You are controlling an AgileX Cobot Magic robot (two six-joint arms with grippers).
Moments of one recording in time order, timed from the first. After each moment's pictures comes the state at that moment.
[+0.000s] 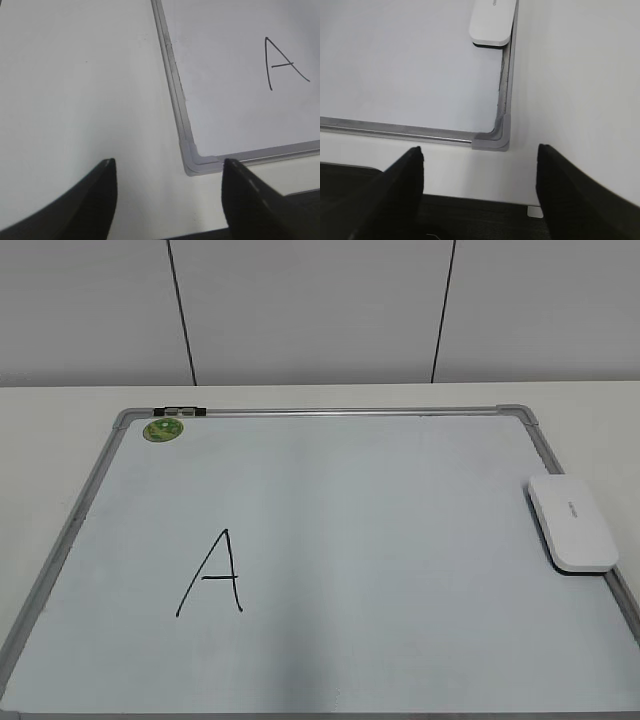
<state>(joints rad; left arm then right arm) -0.22 0.15 -0.51 0.12 1.11 -0.10 0.10 0.17 -0.49 -0.01 1.15 -0.02</state>
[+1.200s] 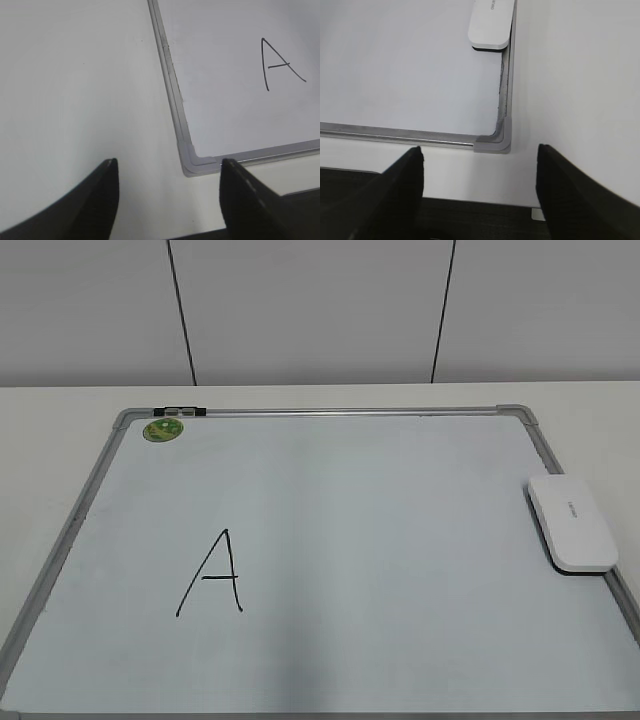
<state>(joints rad) -0.23 0.15 -0.51 0.12 1.11 -0.10 0.10 0.16 -0.49 0.00 1.14 -0.01</state>
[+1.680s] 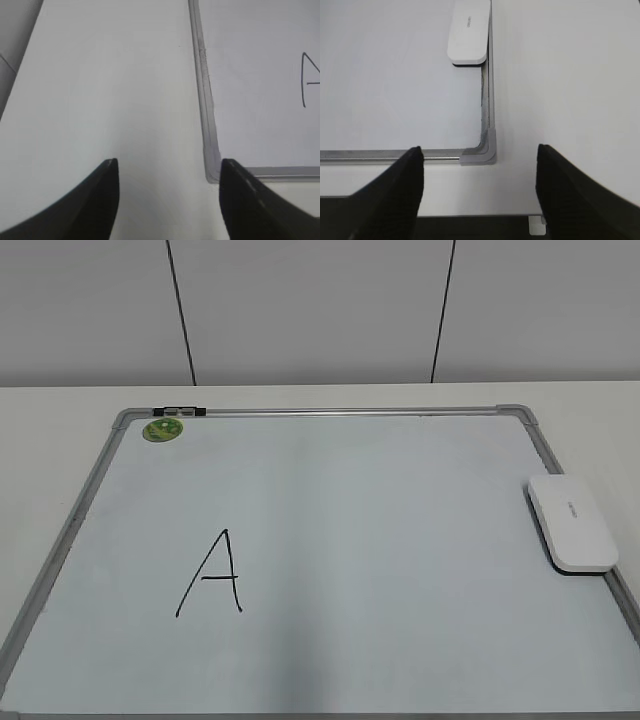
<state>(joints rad) -0.08 0.13 -0.51 0.12 1.11 -0.10 0.00 0.08 -0.49 0.00 1.14 -0.01</state>
